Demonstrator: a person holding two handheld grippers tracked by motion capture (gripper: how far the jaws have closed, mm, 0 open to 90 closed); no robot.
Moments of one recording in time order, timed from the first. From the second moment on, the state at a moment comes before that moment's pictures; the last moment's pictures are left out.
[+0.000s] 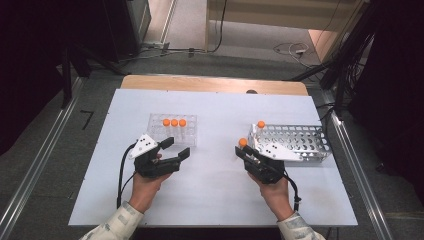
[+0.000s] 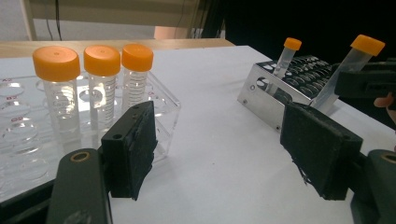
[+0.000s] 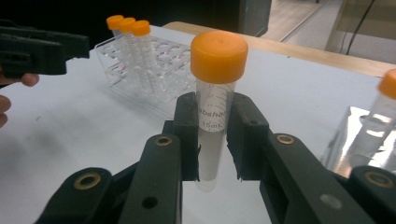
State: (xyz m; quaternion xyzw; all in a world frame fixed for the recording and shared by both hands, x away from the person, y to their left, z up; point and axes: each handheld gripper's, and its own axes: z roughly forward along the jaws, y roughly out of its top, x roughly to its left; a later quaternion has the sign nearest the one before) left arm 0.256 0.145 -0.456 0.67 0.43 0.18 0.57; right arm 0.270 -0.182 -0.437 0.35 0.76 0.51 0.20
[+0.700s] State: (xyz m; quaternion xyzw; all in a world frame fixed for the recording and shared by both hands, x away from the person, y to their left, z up) left arm 0.253 0.136 -0.456 0.68 0.41 0.18 0.57; right arm 0.265 -0.143 -0.455 0.32 0.79 0.49 0.17
